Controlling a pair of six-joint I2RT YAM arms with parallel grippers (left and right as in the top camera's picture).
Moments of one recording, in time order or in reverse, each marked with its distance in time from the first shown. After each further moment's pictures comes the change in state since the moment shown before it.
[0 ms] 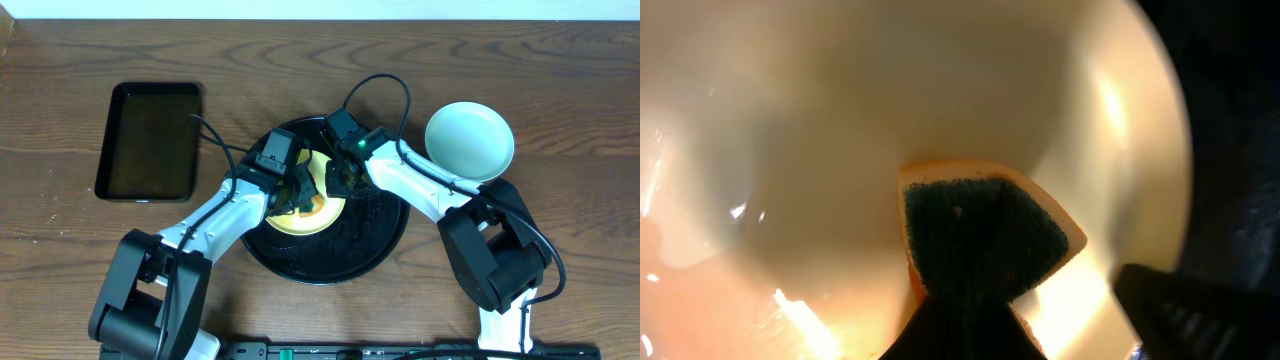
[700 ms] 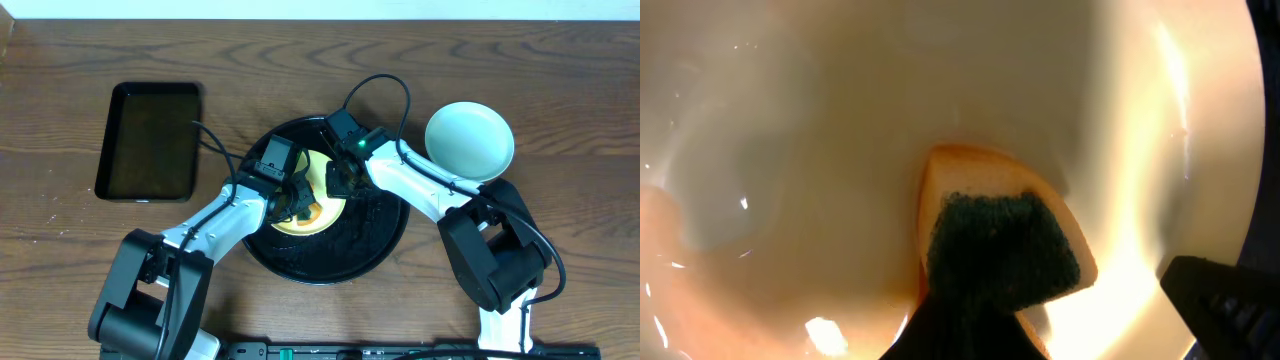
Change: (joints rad) left arm 0.001 -0.001 -0.047 0.019 0.000 0.025; right arm 0.000 0.000 0.000 -0.008 0.000 0.000
